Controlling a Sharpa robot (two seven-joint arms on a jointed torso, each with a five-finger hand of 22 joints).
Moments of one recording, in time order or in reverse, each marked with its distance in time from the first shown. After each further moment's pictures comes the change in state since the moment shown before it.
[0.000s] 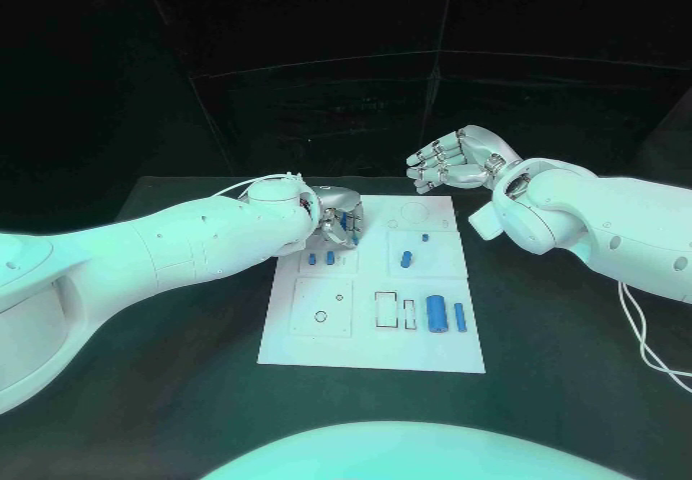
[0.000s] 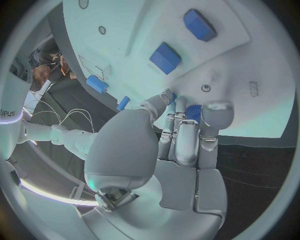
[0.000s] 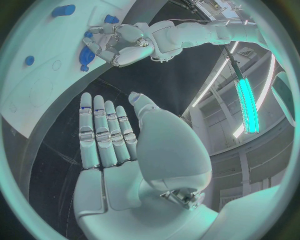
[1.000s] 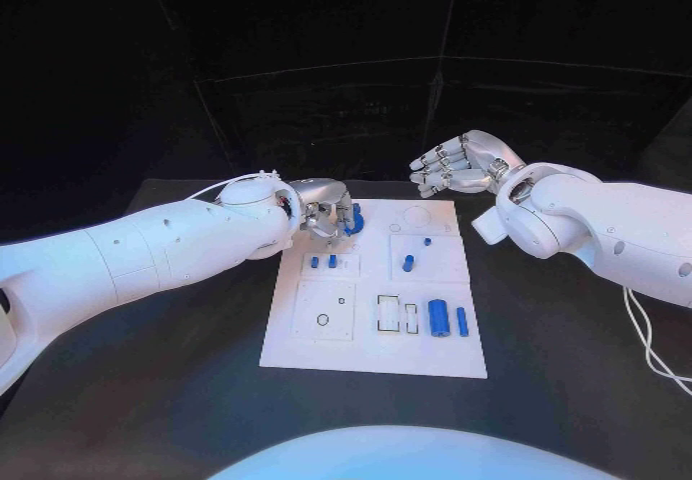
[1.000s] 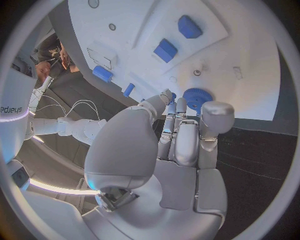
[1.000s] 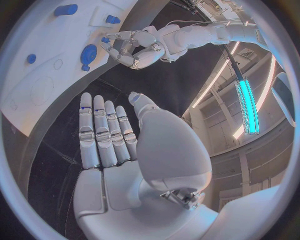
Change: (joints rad) left arm -0.008 -0.134 0.059 0.135 0.005 -0.079 0.011; left_hand -0.007 0.007 0.011 -0.006 0.000 0.016 0.004 -0.015 0.000 0.021 0.000 -0.024 0.000 0.000 0.000 0.000 -0.004 0.000 0.006 -0.006 0.019 0.023; right arm 0.000 -0.004 0.000 -0.003 -0.008 0.005 -0.002; right_hand 0.000 0.000 0.000 0.000 0.000 0.000 0.000 0.000 0.000 0.000 0.000 0.000 0.000 0.000 0.000 0.000 -0.001 0.000 0.000 0.000 0.000 0.000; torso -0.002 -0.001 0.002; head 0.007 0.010
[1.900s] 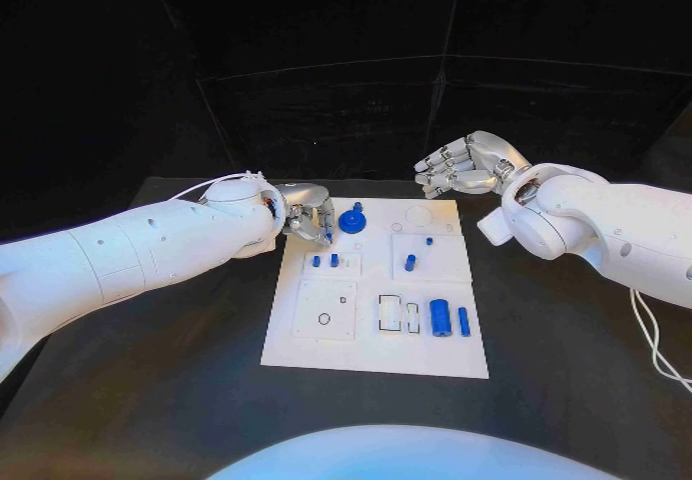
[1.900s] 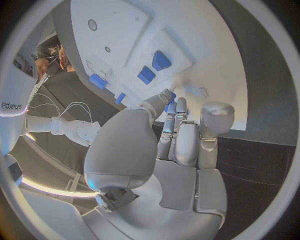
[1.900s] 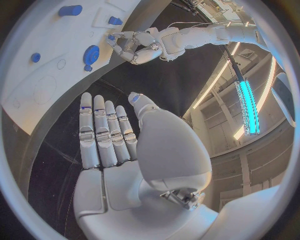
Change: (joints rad) left arm -0.009 -0.051 0.005 -0.012 0.005 0.075 -0.031; left_hand -0.007 -0.007 0.000 0.000 0.000 0.007 0.000 -0.019 0.000 0.007 0.000 -0.019 0.001 0.000 0.000 0.000 -0.004 0.000 0.000 0.000 0.000 0.006; right arm 0.000 -0.006 0.000 0.001 -0.010 0.009 -0.004; right_hand 0.000 0.000 0.007 -0.001 0.000 0.004 -0.004 0.000 0.000 0.000 0.000 0.000 0.000 0.004 -0.004 0.000 -0.002 0.000 0.004 -0.004 -0.004 0.000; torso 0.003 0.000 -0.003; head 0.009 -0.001
